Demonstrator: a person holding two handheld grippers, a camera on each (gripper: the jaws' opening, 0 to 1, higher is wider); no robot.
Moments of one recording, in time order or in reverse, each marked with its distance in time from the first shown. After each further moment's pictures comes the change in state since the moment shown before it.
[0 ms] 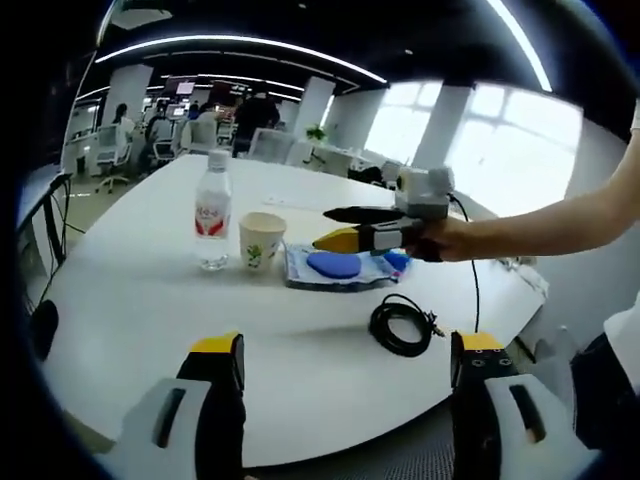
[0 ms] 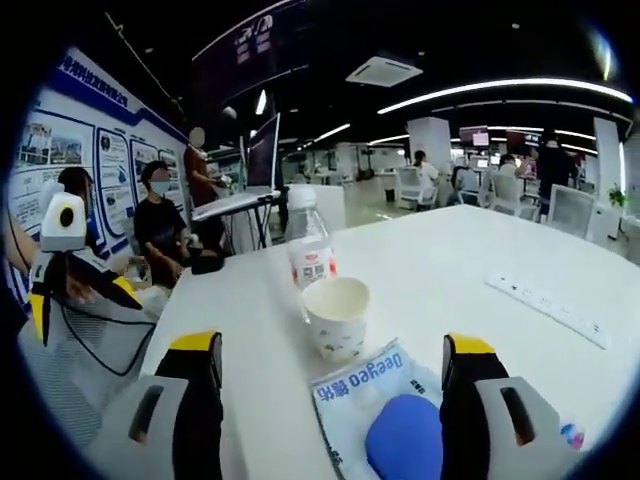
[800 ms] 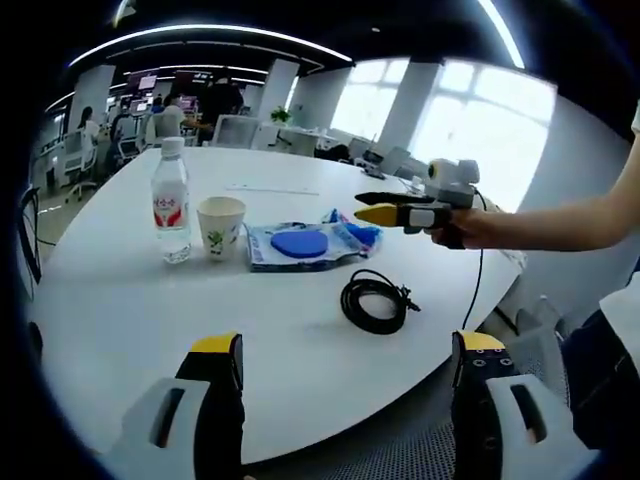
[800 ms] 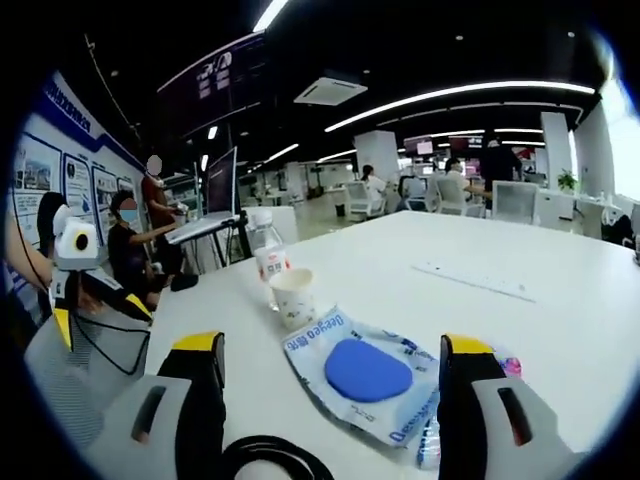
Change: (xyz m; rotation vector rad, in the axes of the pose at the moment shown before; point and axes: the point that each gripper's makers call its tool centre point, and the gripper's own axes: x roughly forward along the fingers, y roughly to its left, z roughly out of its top) left arm 0.005 -0.021 -0.014 0.050 0.073 -0.119; right arm -0.114 -0.020 -0.016 0.093 -0.074 -0.218
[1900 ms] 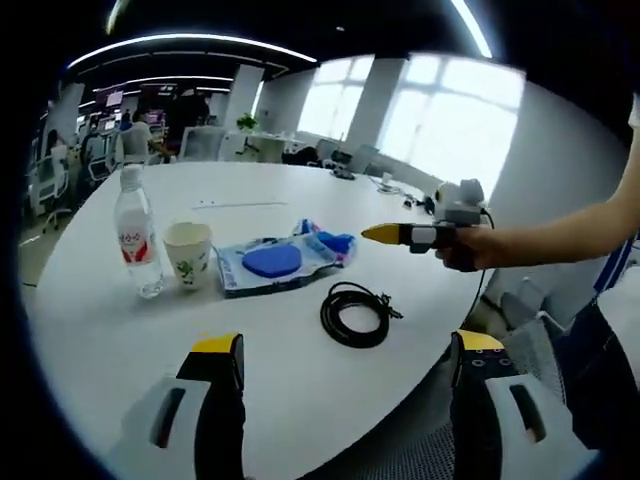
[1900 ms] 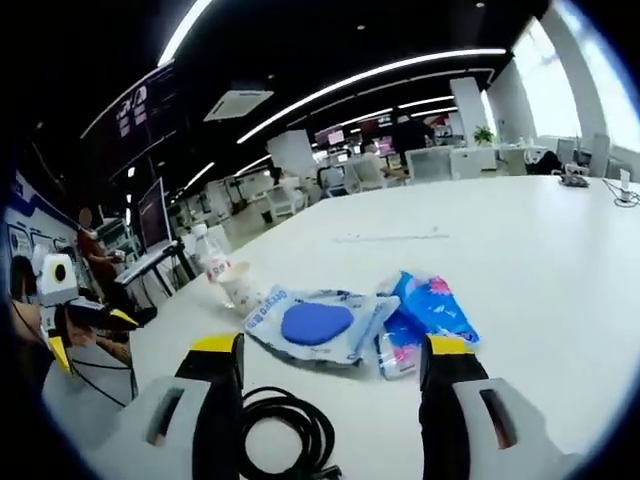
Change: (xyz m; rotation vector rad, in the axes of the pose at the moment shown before) left arm 0.019 -0.017 0.027 0.129 0.004 -0.136; right arm -0.065 -0.031 -0.043 0.306 0.010 -0.327
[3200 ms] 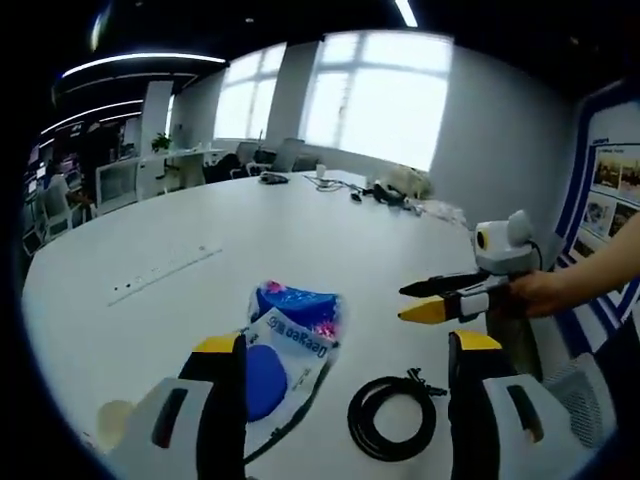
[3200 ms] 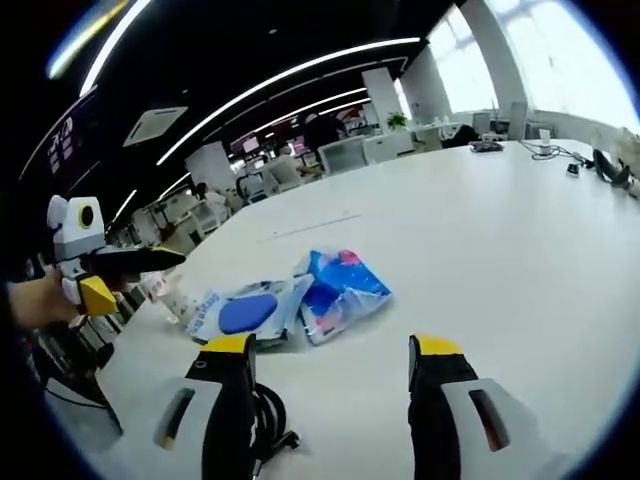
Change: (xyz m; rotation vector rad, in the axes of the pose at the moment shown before) left arm 0.157 0.012 0.091 0.216 0.068 -0.262; right arm -0.034 -0.055 -0.019 0.152 -0.023 -0.289
